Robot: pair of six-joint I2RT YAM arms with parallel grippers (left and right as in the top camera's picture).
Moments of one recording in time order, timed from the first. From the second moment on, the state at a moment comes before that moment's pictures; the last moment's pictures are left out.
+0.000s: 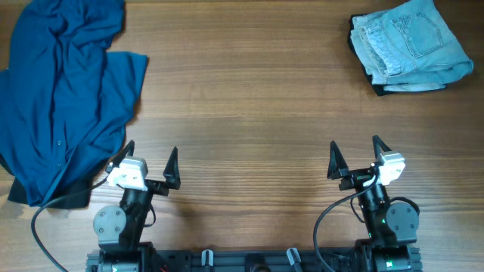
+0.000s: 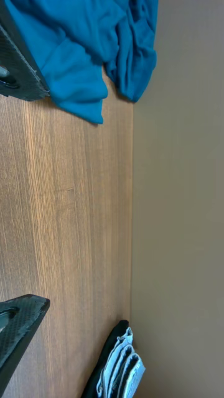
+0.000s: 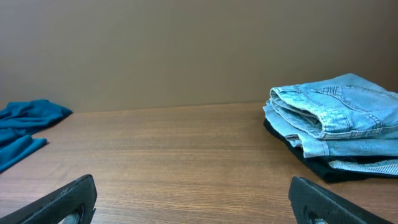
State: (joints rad) left arm 0.04 0.01 0.01 -0.05 0.25 -0.09; right arm 0.06 0.02 0.01 0.00 -0.10 0.14
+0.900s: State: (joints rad) left arm 0.04 0.02 0.01 -0.03 0.24 -0.11; right arm 0.07 0.02 0.01 0.14 -0.11 0.13
